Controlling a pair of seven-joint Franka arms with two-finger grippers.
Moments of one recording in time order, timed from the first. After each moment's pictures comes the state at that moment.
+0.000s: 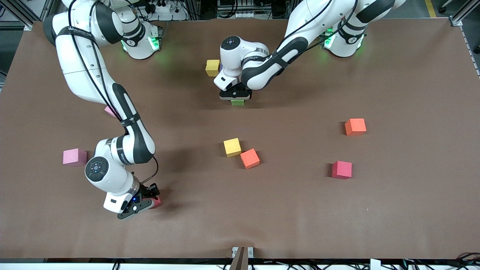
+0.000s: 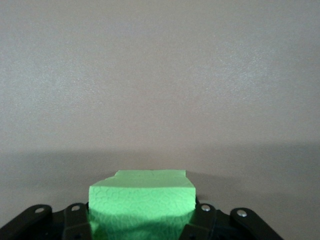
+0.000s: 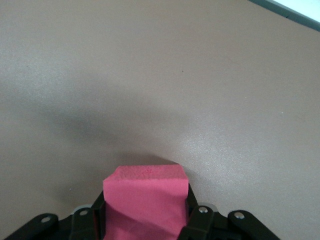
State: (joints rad) left arm -0.47 0.74 -0.66 -1.87 0.84 2.36 -1.61; right arm 0.16 0.94 0.02 -1.26 0.03 2.41 -0.32
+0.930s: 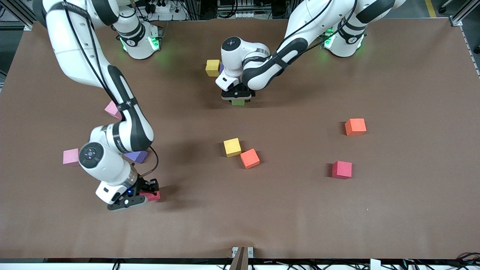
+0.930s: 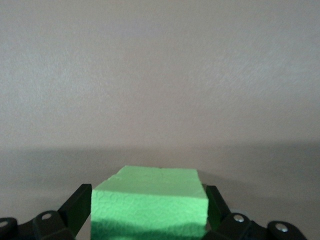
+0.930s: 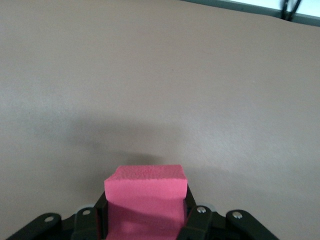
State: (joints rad) left arm -0.47 0.74 -0.66 -1.88 0.83 2.35 -1.62; right arm 0.20 0.73 -0.01 -1.46 0.06 2.41 -0.07
